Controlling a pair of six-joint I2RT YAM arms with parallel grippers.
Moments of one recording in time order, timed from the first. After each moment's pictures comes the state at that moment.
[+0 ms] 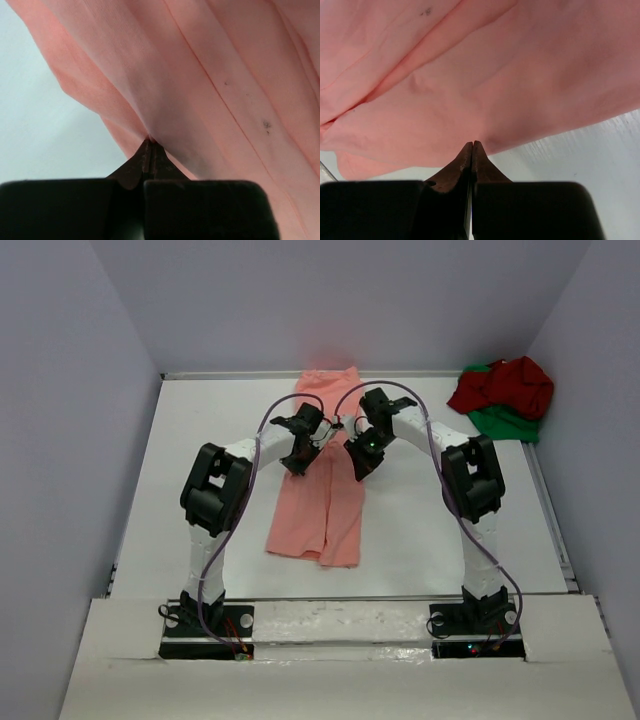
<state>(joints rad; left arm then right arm) -0.53 2.07 1.52 -0.64 -0.09 0.20 0.45 2.18 1.78 -0.93 -0.50 -0.41</state>
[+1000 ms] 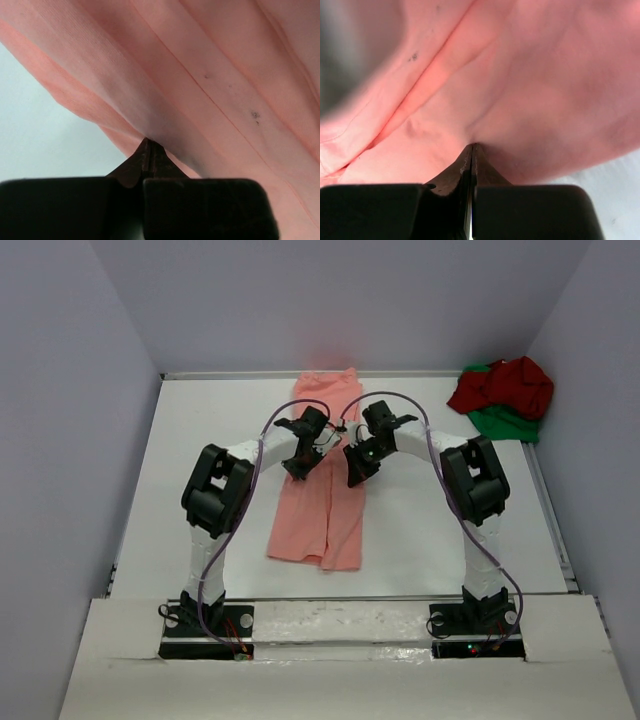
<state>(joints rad) -0.55 2.06 1.52 -0.69 -0.10 0.25 0.45 2.15 1.58 -0.64 -0.58 -0.22</state>
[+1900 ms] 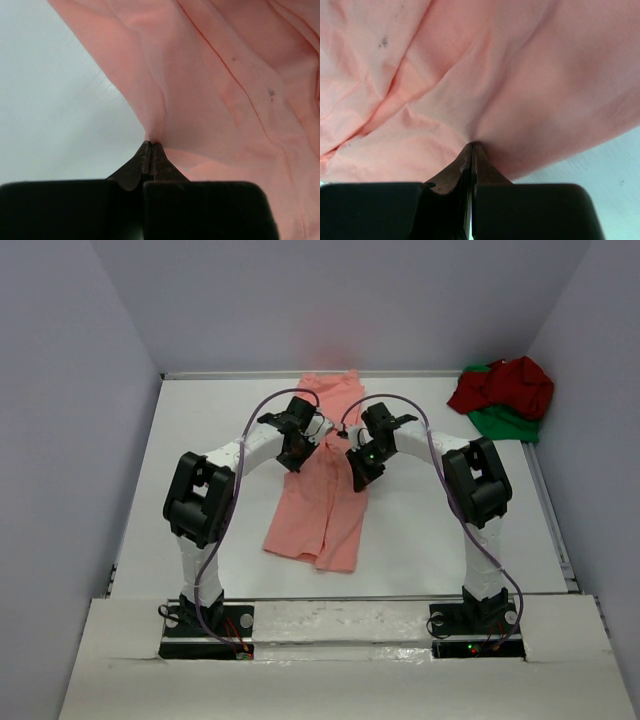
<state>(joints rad) -0.51 1.93 1.46 -0.67 -0.04 0.23 0.46 2.11 1.55 -0.71 -0.46 -0.19</state>
